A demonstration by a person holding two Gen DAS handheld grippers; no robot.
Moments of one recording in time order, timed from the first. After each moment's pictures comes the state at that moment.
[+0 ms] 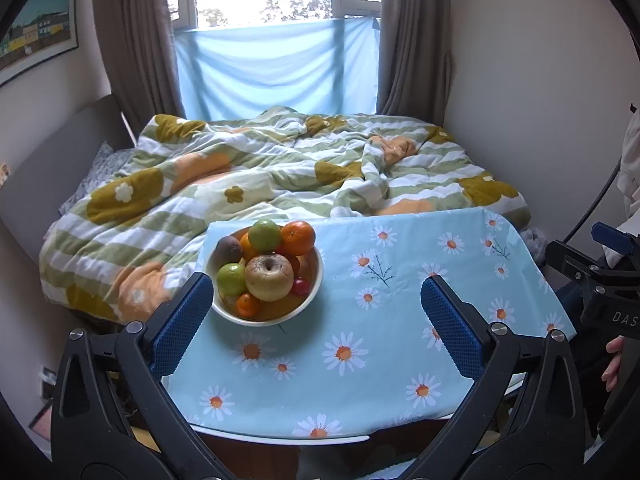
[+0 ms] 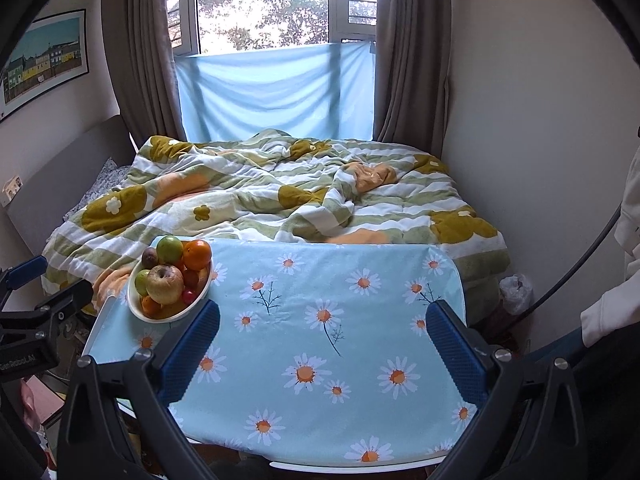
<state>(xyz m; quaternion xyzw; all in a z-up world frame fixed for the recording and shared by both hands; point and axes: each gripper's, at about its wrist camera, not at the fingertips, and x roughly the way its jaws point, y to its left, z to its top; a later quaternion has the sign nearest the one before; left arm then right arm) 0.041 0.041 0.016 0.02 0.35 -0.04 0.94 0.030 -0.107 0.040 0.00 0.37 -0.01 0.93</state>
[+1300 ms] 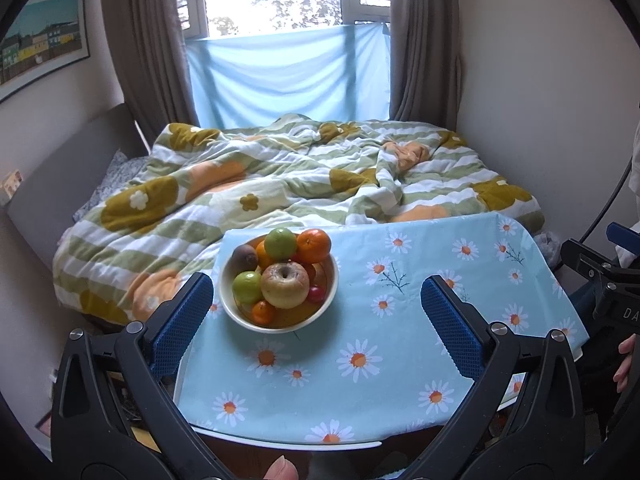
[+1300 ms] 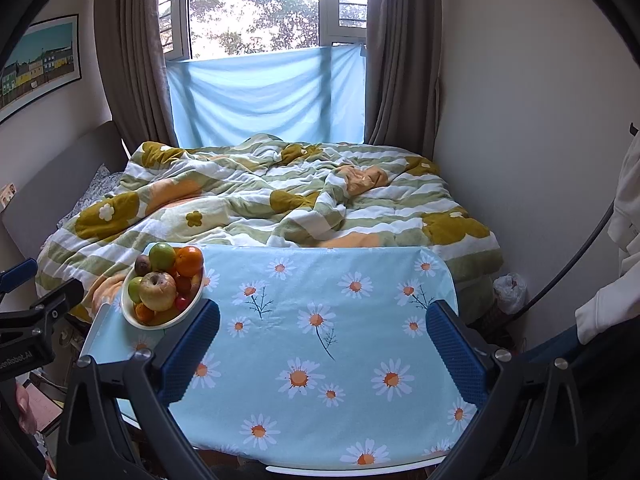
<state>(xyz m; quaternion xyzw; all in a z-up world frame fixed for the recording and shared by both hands) 0.041 0.041 0.021 0.04 0.33 -0.02 0.94 0.034 -0.113 0.037 0.01 0.37 -0.02 0.93</state>
